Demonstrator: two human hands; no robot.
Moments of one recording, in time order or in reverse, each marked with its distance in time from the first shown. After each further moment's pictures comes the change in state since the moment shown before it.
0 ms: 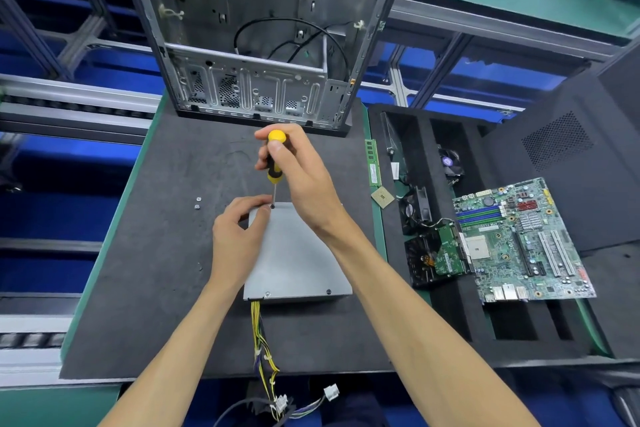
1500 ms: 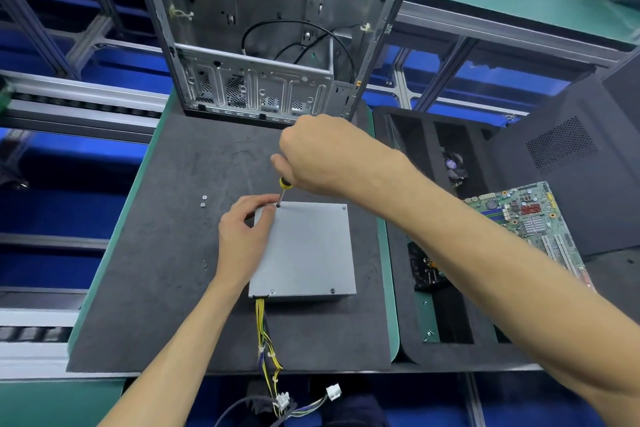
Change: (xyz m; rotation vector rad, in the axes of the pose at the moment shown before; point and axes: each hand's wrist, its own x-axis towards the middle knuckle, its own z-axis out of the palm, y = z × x) left_hand -0.003 0.010 0.000 -0.012 0.002 -0.001; right_hand 0.028 -0.079 -0.008 -1.689 -0.436 -0.129
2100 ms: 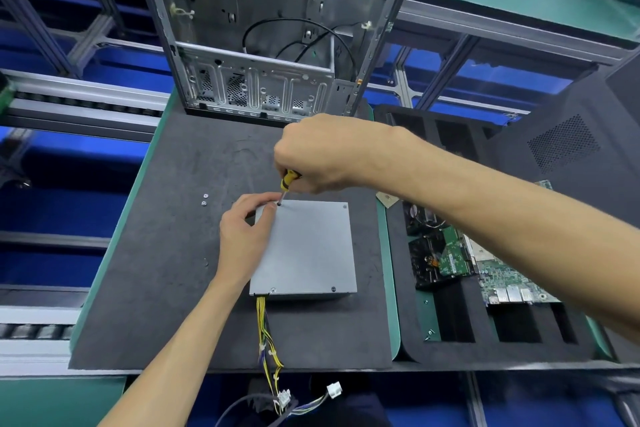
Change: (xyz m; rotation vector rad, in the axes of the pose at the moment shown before) left_hand 0.000 -0.001 -0.001 0.008 -0.006 0.017; right_hand 0.006 0.008 -0.012 -0.205 -0.210 -0.330
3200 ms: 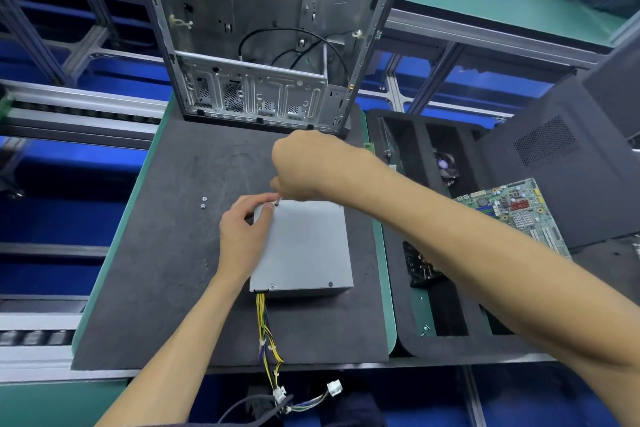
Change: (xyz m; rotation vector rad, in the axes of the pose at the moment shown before) left_hand 0.002 -0.005 0.000 0.049 0.001 -0.033; right_hand 0.003 -0.027 0.003 0.351 -0.013 0.399
